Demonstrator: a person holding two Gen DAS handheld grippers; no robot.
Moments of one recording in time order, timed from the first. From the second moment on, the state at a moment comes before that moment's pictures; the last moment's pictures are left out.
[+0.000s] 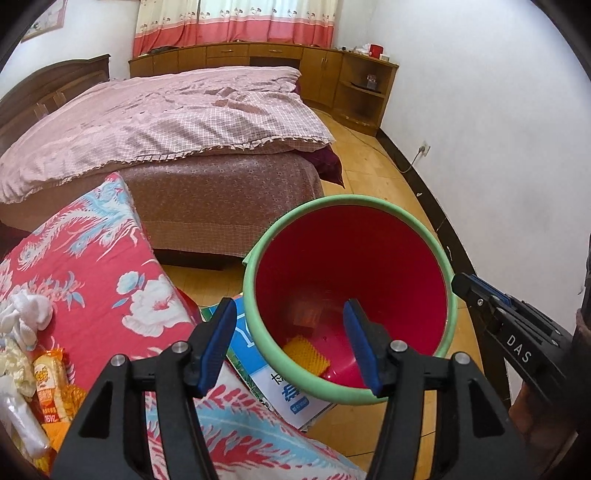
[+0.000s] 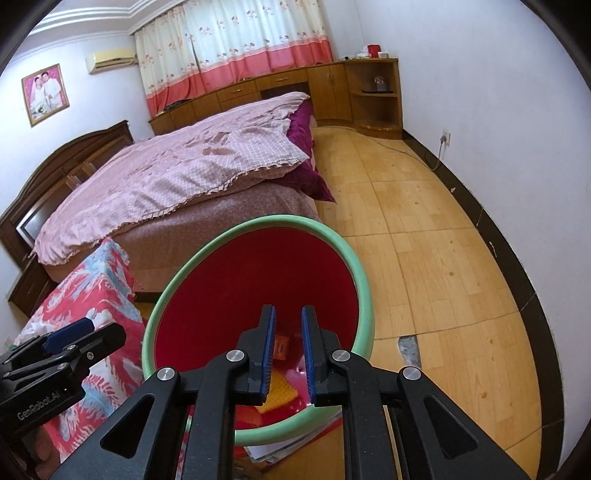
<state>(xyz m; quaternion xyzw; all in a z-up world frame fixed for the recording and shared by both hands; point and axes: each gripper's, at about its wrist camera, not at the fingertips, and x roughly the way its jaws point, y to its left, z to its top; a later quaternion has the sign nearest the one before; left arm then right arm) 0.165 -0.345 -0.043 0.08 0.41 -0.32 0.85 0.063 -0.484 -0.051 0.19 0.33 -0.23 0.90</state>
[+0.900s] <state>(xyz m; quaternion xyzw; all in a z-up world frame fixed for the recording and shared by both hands) 0.127 -0.239 -0.005 0.02 0.39 -0.27 0.88 0.040 -0.404 -0.008 0.15 0.31 -0.19 0.92</state>
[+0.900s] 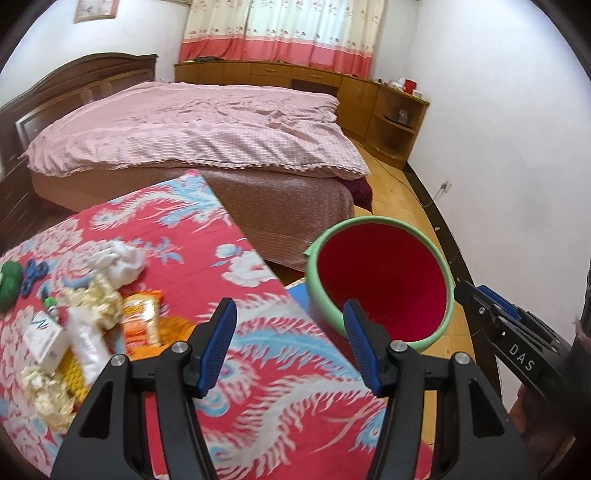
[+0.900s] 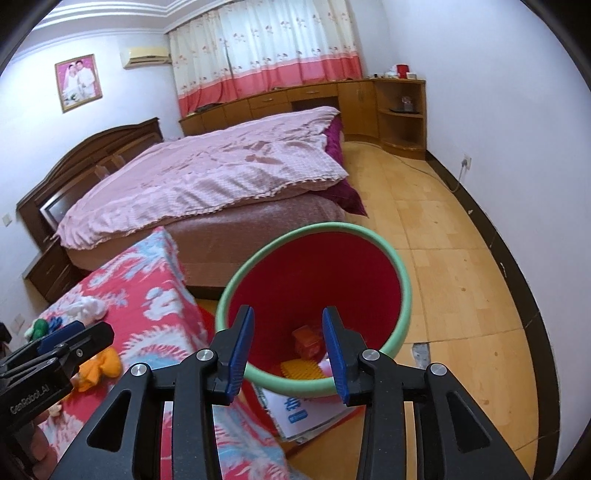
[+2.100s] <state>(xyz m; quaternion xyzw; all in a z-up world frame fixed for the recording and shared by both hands) 0.116 -0.020 -0.042 -0.06 0.41 -0.05 0.91 0.077 -0.255 -0.032 0.14 0.37 -0.02 0.92</state>
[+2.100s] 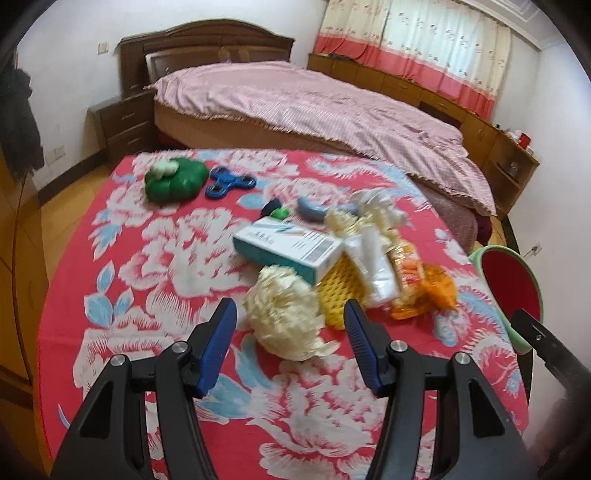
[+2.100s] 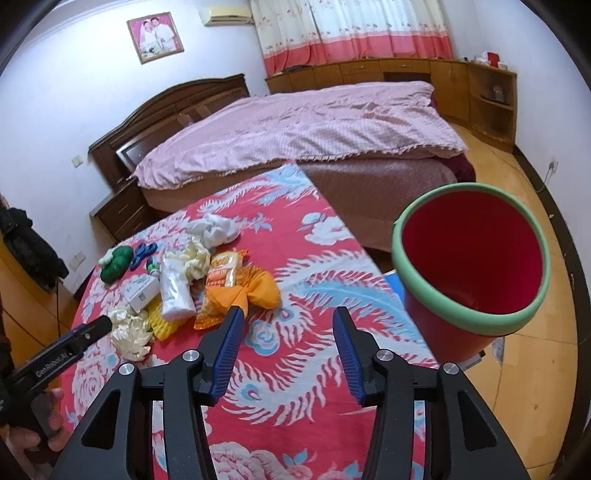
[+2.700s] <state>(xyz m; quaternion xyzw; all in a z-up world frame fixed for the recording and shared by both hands) 0.138 -0.009 -0.078 -0.09 0.45 -0.04 0.89 0.128 -0.231 -0.062 0.13 0.40 0.02 0.91</state>
